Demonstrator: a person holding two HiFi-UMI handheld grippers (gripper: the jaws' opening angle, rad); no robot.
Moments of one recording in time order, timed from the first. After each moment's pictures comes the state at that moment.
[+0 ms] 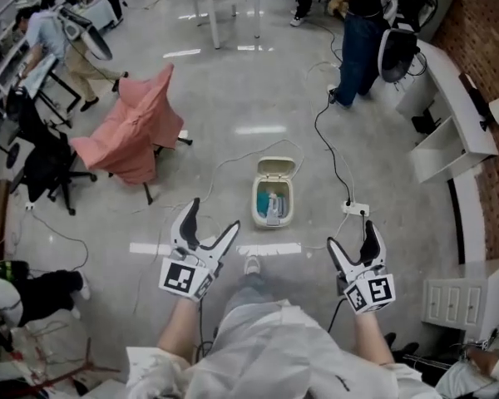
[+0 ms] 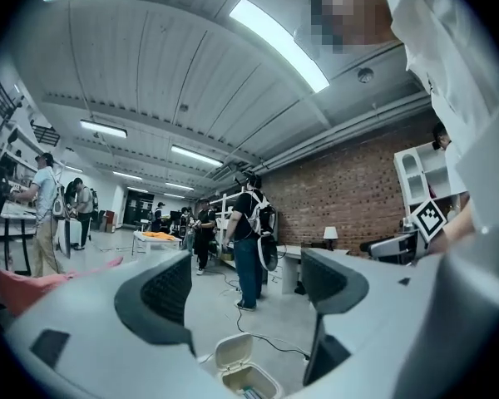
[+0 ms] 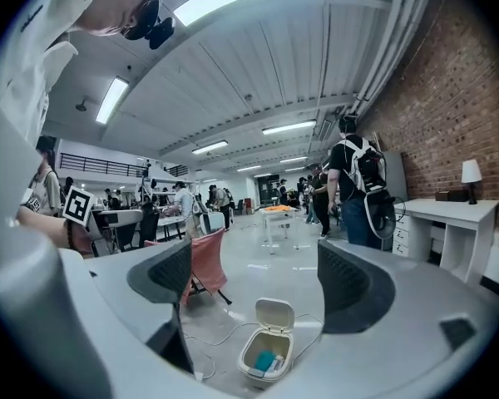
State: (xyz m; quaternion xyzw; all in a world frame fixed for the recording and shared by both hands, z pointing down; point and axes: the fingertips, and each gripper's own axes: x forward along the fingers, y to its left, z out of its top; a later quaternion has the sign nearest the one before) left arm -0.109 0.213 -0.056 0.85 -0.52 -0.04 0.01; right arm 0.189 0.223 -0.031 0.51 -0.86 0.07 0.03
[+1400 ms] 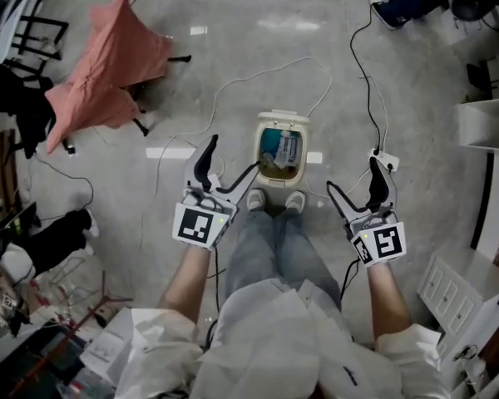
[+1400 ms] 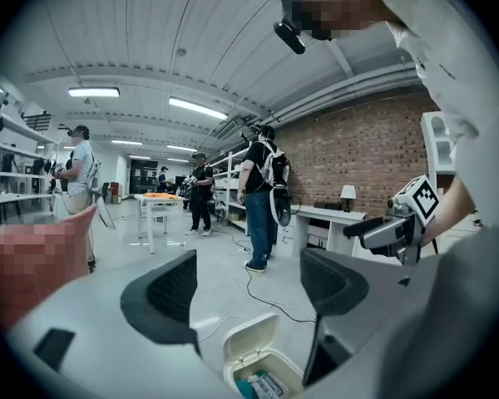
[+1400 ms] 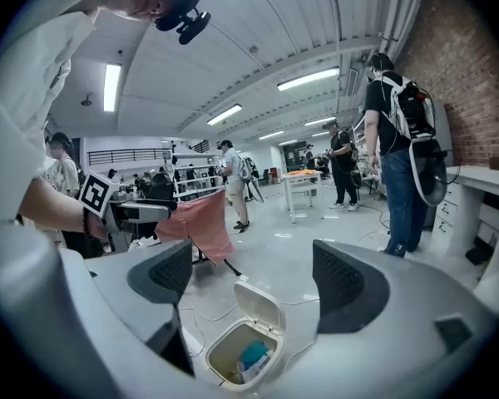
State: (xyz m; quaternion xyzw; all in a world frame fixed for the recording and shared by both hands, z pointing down) left arm -0.035 -0.036 0.122 0.84 -0.53 0.08 0.10; right arm 0.186 -0.038 0.137 0.39 -0.90 0.14 0.12
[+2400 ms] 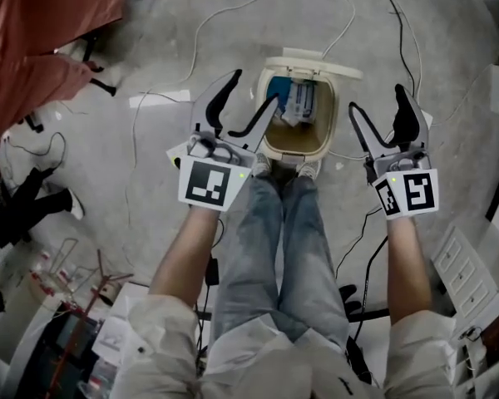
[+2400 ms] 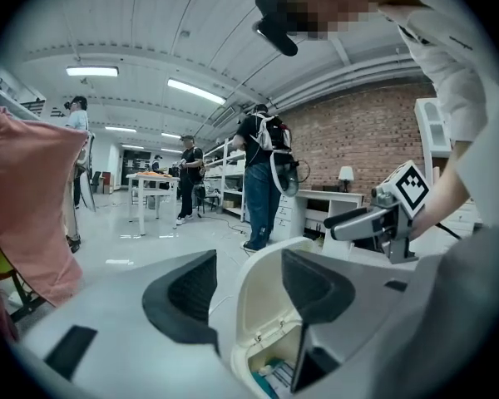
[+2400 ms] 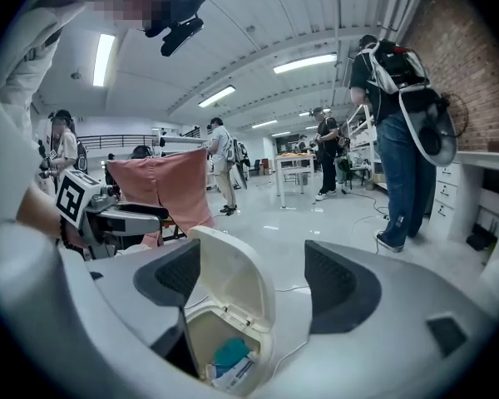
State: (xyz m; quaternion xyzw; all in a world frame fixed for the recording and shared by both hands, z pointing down) left arm -0.048 -0.105 0.371 0.85 -0.50 0.10 0.12; right arm 0.131 -0.129 0.370 0.42 -0.88 0.13 0.15
